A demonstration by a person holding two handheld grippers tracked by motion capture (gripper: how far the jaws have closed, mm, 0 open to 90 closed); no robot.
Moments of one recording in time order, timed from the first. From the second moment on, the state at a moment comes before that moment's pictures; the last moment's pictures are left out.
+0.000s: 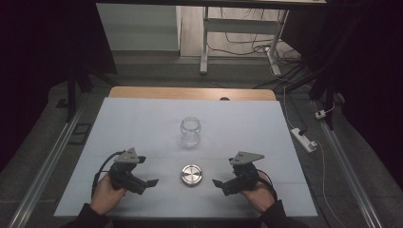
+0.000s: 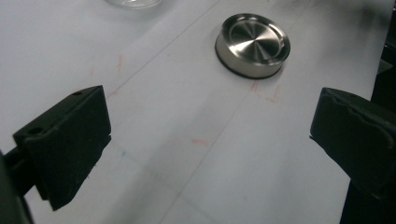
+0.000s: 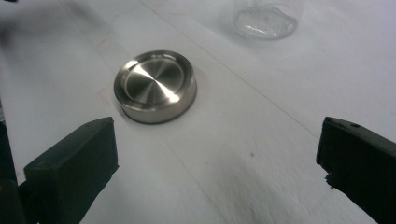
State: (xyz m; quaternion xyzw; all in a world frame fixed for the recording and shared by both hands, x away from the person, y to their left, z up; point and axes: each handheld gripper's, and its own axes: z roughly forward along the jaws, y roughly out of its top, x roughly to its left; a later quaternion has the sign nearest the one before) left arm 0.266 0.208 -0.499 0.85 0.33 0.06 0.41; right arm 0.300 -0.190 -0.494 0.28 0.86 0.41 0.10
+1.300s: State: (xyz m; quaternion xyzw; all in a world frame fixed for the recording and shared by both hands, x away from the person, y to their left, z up) left arm 0.187 0.306 -0.523 0.78 0.47 0.11 0.39; right arm 0.258 -0.277 -0.496 0.39 0.82 0.38 0.16
